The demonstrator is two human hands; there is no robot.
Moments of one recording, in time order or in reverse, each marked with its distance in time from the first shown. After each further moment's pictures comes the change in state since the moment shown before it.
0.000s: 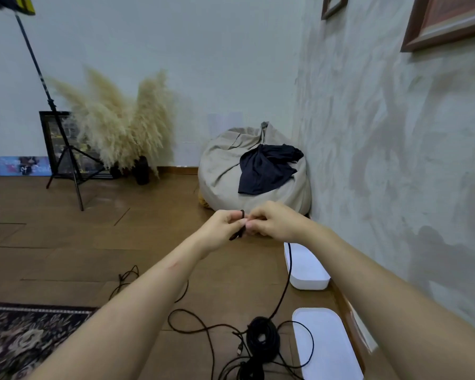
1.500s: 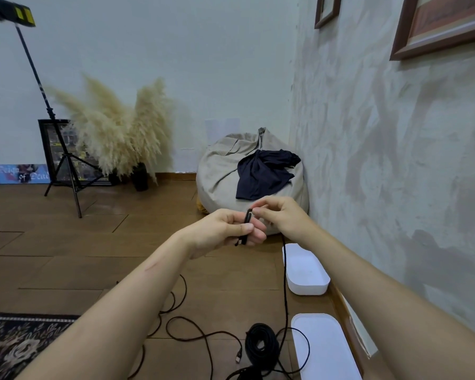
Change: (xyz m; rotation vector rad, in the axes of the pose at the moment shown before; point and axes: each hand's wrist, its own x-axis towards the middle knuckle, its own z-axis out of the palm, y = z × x) left_hand -0.020 0.053 -0.007 -0.256 -0.279 -0.086; right_hand -0.010 0.017 -0.006 0.541 0.293 -0.013
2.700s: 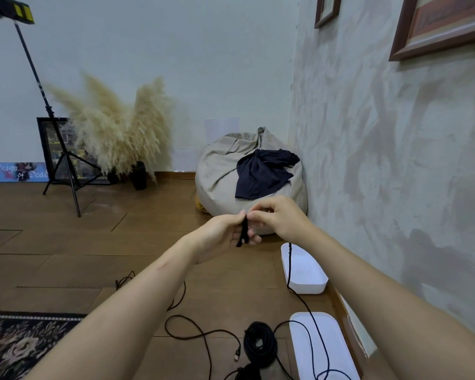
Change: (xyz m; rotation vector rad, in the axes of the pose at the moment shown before) left_hand 0.020 -0.030 0.004 -0.232 0.026 -0.017; right_hand -0.002 -0.007 0.003 -0.297 -0.017 -0.091
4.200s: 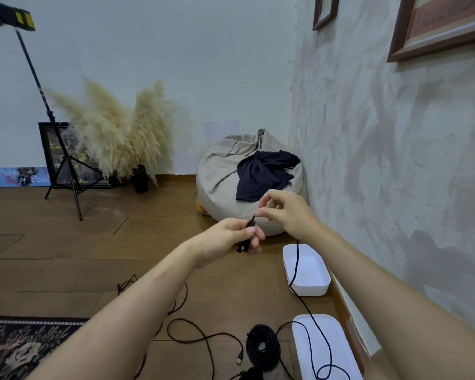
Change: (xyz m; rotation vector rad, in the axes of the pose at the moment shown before) left_hand -0.014 0.011 0.007 0.279 -0.028 0.038; right_hand 0.003 0.007 -0.015 0.005 0.090 0.032
